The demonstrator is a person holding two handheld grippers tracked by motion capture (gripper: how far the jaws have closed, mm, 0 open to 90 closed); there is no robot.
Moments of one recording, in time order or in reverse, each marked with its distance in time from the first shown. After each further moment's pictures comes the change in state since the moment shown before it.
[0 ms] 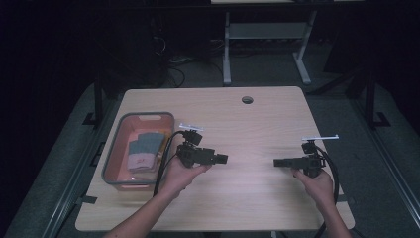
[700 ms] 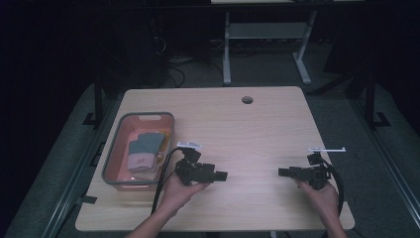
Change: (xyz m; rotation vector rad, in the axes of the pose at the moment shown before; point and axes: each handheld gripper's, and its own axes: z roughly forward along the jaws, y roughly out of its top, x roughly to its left) left arm -0.007 -0.044 0.002 -0.001 -0.049 0.026; right arm -0.010 -0.033 -0.007 -0.044 -0.028 -0.013
